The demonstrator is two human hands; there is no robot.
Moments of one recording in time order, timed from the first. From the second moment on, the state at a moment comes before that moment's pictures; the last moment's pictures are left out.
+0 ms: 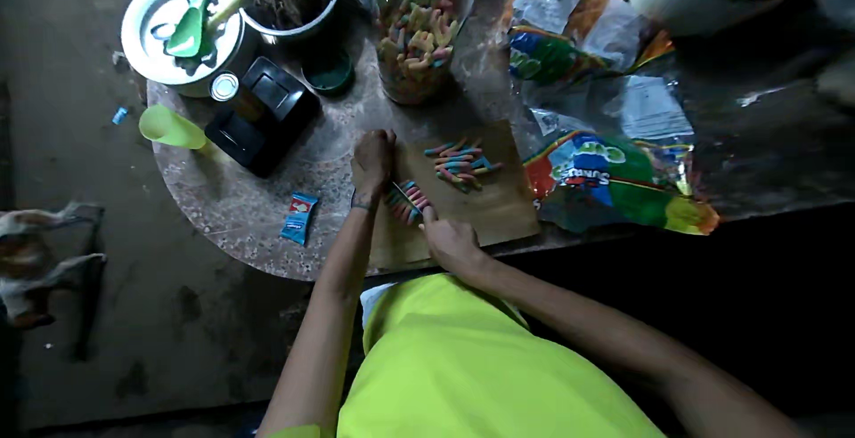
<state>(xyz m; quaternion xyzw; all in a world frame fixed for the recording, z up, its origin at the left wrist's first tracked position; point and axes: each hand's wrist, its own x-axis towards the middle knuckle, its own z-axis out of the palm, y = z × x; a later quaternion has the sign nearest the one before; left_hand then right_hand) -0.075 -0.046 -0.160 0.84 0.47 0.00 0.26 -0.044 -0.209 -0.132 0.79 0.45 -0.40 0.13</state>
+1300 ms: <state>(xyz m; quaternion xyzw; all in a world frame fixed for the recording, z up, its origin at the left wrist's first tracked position) -0.162 -0.139 -0.274 0.87 0.37 0.25 0.22 -0.017 -0.225 -0.185 0.79 0.46 -0.41 -0.02</state>
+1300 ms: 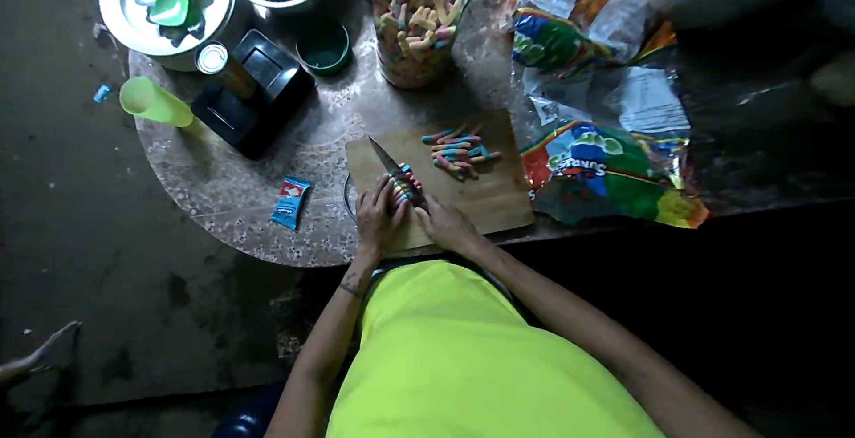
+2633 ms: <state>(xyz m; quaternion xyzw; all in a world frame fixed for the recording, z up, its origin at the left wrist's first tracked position) -0.174 -0.107 -0.258 0.84 0.39 0.25 0.28 -0.002 -0.186 -0.187 0.74 0.49 -0.45 -0.10</state>
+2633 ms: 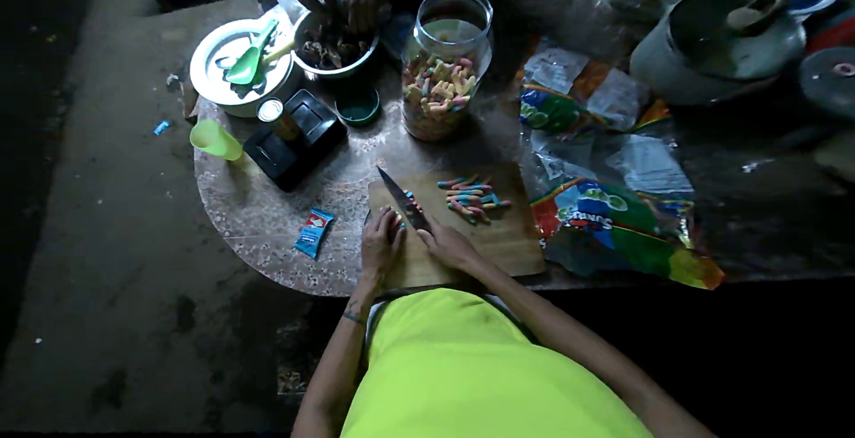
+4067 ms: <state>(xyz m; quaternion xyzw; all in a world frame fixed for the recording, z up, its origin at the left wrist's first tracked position) -0.109 -0.055 -0.201 0.69 0.62 0.18 0.33 0.032 -0.254 -0.160 0.67 0.31 -0.34 -0.59</state>
